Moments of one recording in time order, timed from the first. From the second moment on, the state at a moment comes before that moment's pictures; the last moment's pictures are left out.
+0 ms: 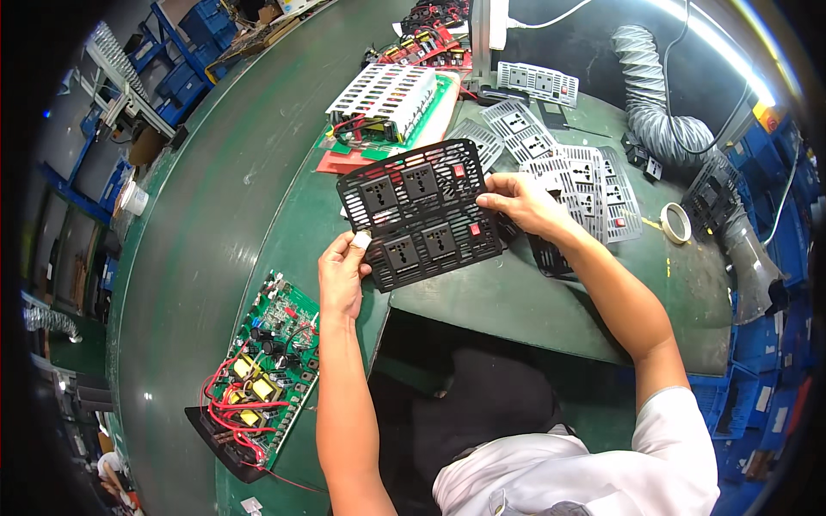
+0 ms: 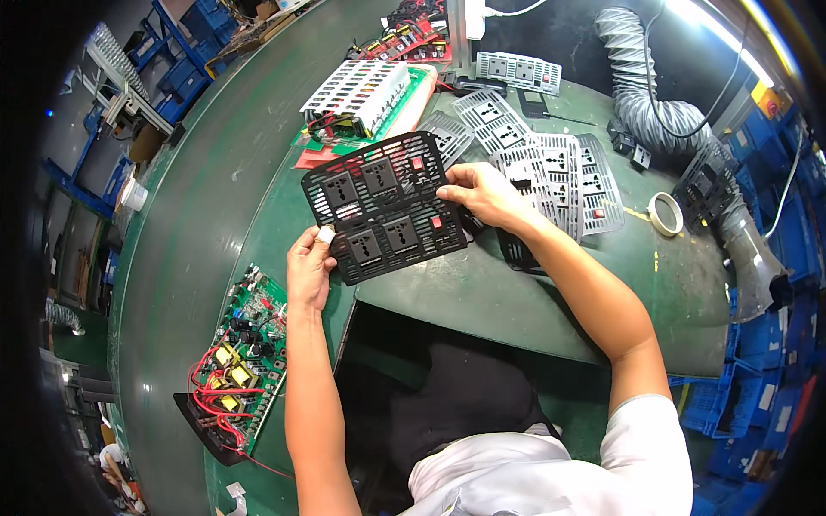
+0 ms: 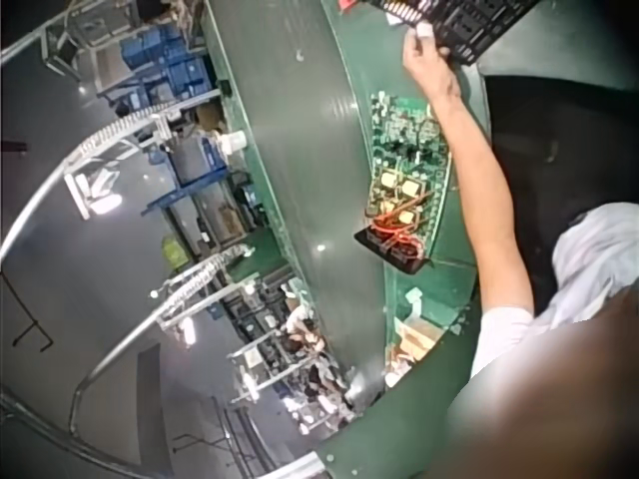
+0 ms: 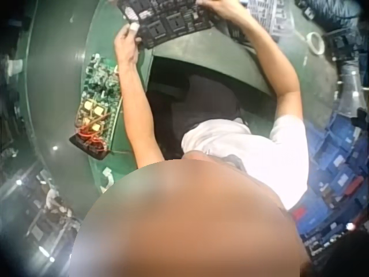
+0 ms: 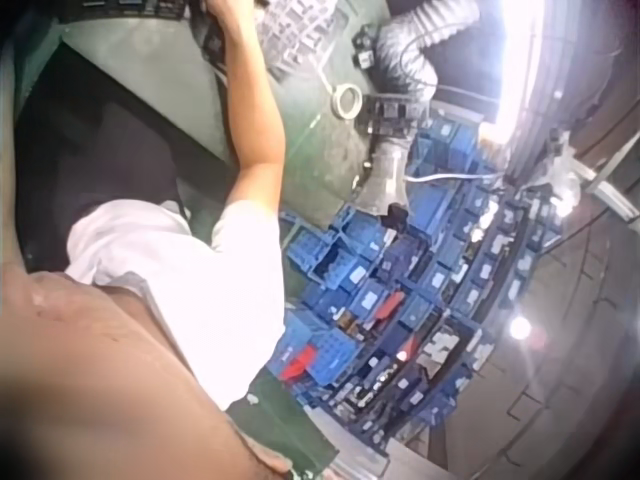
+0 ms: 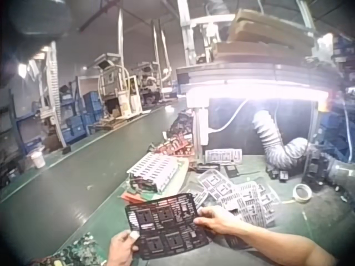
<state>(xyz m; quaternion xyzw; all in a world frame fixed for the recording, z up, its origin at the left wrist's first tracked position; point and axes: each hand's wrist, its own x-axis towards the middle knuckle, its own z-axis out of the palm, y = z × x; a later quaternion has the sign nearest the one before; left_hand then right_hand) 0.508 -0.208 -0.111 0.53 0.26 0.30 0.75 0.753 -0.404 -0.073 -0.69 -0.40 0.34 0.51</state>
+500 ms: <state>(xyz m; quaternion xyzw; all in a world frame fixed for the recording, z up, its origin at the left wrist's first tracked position) 0.507 -0.208 -0.112 0.54 0.27 0.30 0.74 0.754 -0.403 -0.075 -0.69 -0.40 0.33 0.50</state>
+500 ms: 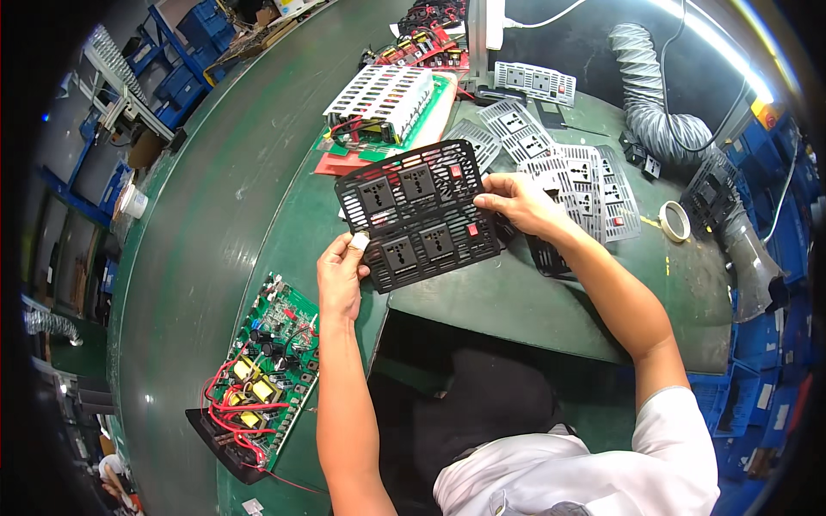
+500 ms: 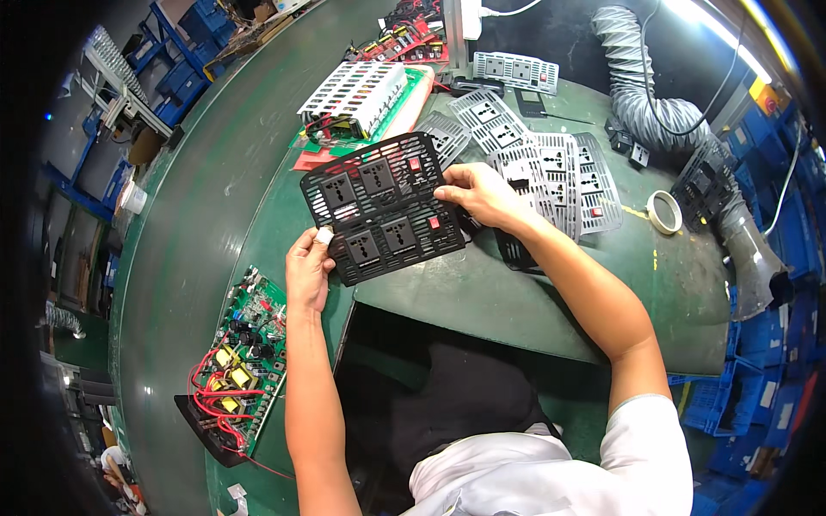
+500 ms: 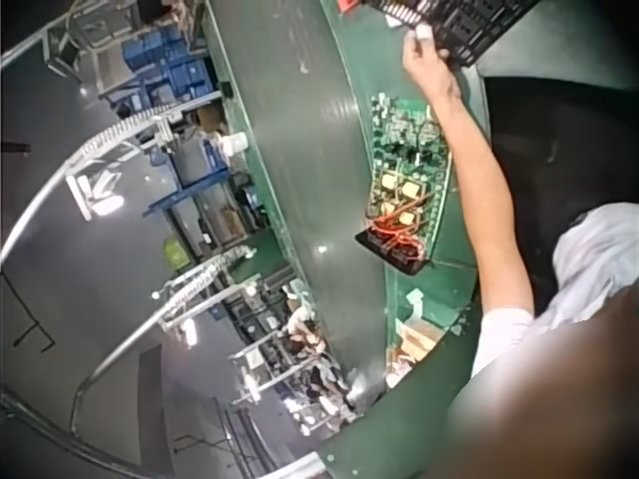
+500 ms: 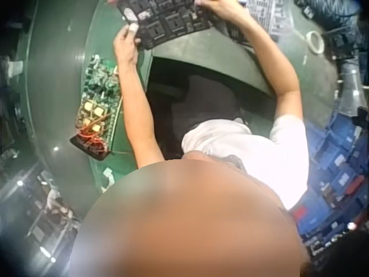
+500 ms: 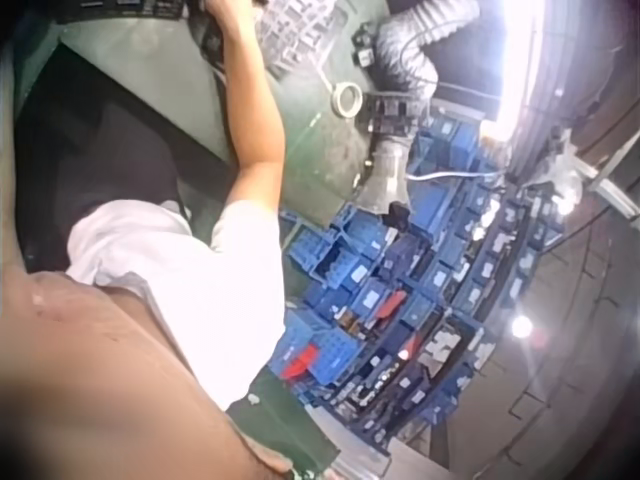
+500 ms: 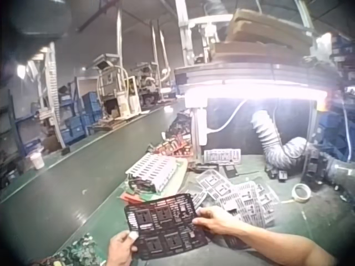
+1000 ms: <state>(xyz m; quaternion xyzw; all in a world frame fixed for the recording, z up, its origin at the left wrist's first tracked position) 0.509 -0.213 -0.111 0.53 0.28 0.32 0.73 0.752 -0.410 -0.050 -0.75 -0.47 0.19 0.42</state>
